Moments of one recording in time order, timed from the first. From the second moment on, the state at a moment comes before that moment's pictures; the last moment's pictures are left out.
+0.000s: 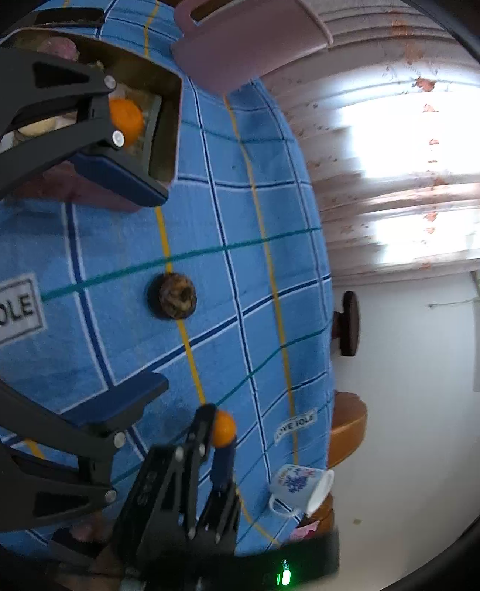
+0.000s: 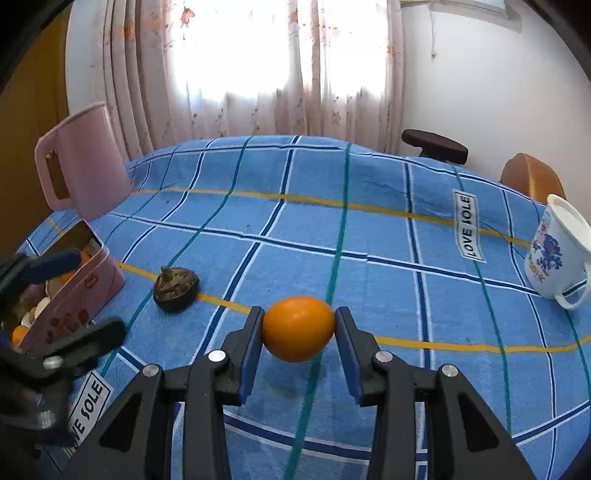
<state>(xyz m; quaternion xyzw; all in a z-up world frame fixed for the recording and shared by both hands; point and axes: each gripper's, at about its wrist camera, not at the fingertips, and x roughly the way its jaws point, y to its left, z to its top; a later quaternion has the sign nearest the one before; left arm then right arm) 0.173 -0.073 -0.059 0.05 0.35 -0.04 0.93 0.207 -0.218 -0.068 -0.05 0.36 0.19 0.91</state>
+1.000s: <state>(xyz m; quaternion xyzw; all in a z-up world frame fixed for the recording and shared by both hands) 0.208 -0.087 -0.087 0.02 0.40 -0.08 0.91 0.185 -0.224 -0.053 -0.04 0.29 0.21 0.93</state>
